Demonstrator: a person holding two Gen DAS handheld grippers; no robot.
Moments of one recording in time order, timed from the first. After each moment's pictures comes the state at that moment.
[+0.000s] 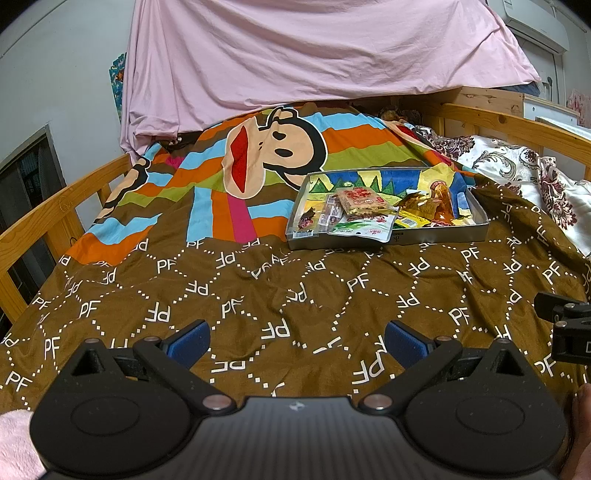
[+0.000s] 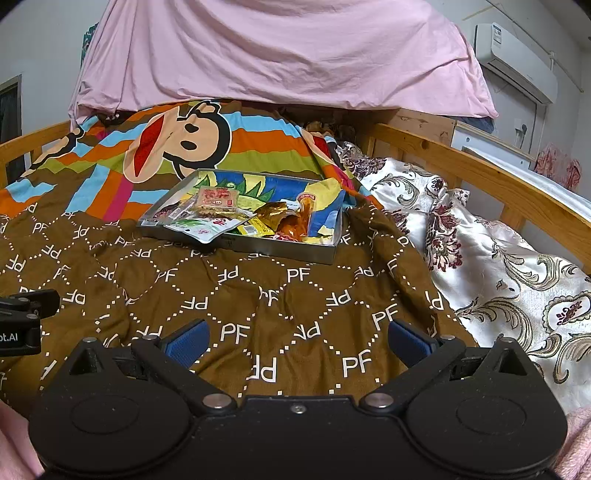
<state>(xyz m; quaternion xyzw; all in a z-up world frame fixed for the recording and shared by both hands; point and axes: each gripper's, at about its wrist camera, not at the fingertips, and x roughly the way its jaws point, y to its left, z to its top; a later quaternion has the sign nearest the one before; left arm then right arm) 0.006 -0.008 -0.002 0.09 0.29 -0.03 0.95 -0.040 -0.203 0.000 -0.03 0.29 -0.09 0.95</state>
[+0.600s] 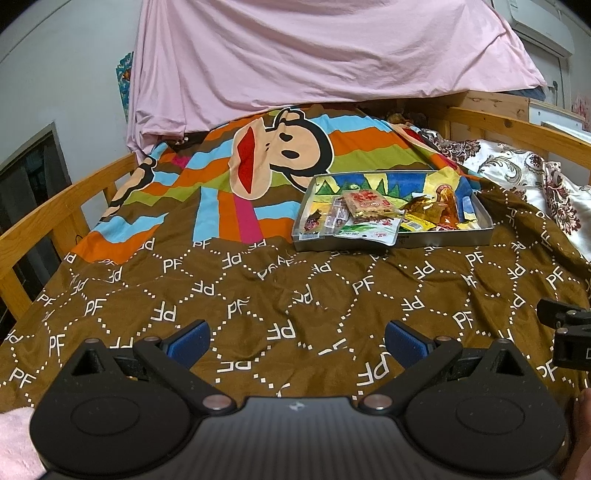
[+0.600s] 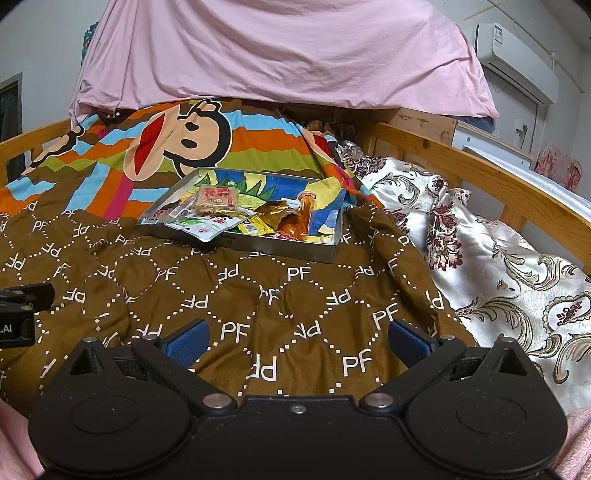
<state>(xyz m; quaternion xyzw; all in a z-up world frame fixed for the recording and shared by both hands) 0.003 -0.003 -0.004 0.09 0.29 -0.03 0.95 -0.040 -0.202 0.000 -0.03 0.29 -0.09 0.95</state>
